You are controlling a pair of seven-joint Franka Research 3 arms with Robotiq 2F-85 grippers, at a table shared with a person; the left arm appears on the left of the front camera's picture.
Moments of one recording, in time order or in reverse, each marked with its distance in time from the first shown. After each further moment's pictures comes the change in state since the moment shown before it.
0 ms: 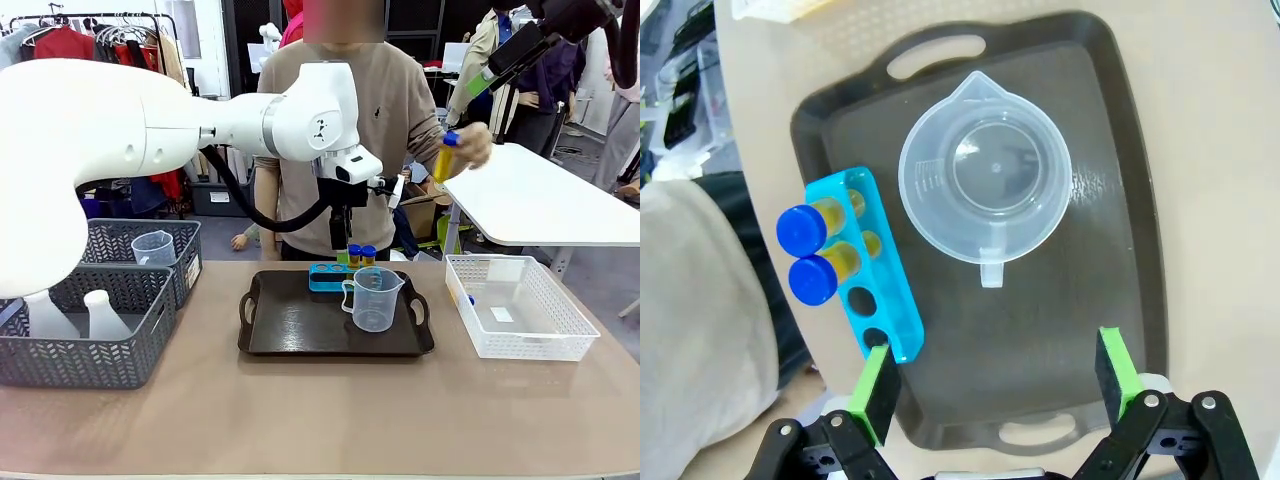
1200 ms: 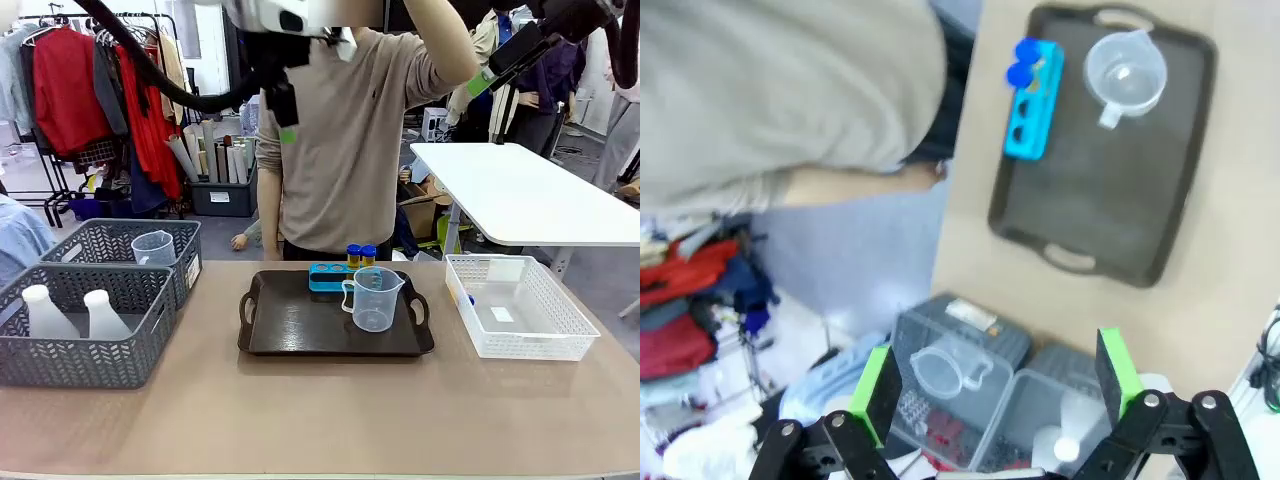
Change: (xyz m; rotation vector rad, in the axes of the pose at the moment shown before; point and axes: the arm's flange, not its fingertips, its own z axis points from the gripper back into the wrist) left arm -0.063 -0.084 0.262 0.404 0.072 0.453; right arm 0.000 0.000 0.000 -0.001 0.000 -0.001
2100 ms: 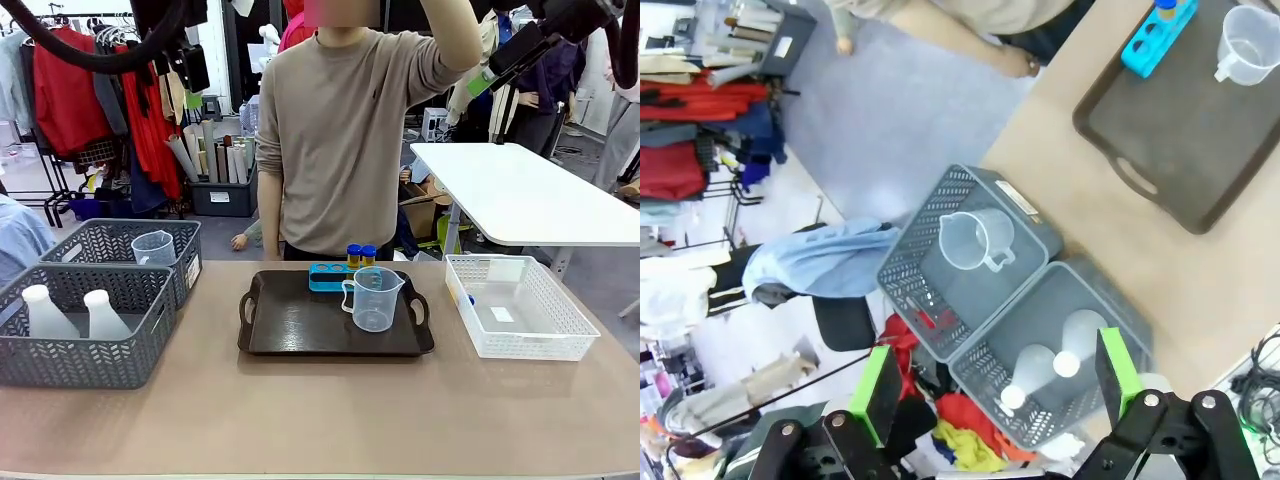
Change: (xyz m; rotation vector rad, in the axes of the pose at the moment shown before) left arm -0.110 0.041 0.048 0.132 0.115 0.360; right arm 0.000 0.000 0.000 -0.001 0.000 -0.001
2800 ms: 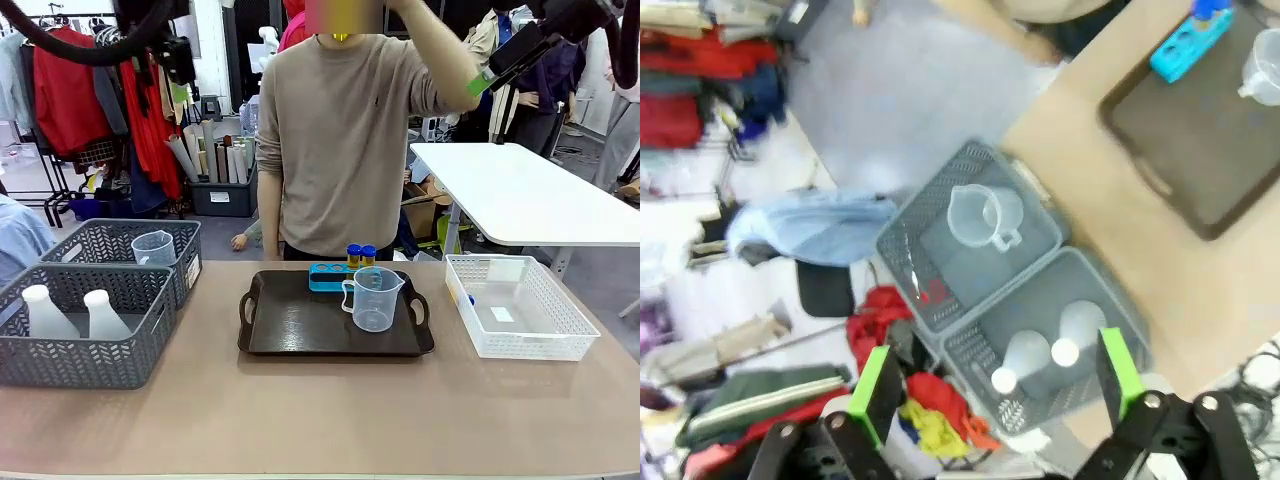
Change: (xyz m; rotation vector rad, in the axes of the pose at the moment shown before) left arm -0.025 0.033 -0.001 0.009 0.035 0.155; right arm 0.000 0.000 0.000 0.000 0.000 0.000
